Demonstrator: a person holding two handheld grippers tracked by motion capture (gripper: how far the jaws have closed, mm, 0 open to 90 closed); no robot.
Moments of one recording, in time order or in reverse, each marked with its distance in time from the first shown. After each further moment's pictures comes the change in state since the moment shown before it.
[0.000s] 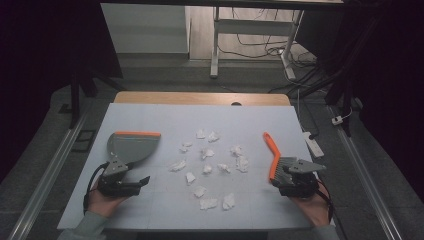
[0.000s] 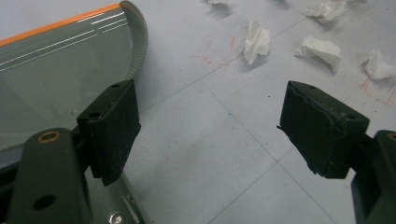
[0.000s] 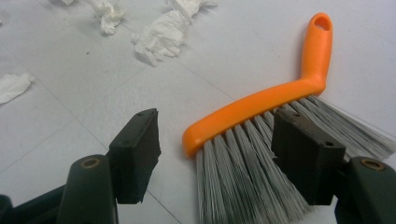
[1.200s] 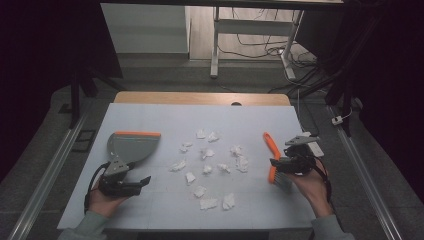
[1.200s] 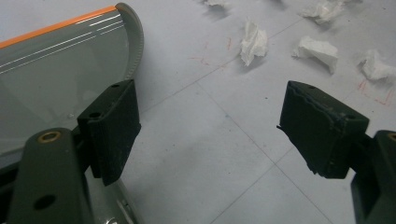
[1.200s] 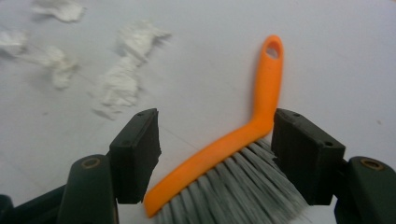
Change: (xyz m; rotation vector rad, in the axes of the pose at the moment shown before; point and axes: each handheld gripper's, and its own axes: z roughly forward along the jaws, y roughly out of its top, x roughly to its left) left arm -0.002 0.001 0.001 -0.001 -0.007 0.013; right arm -0.027 0.063 0.011 0.134 -0.086 0.122
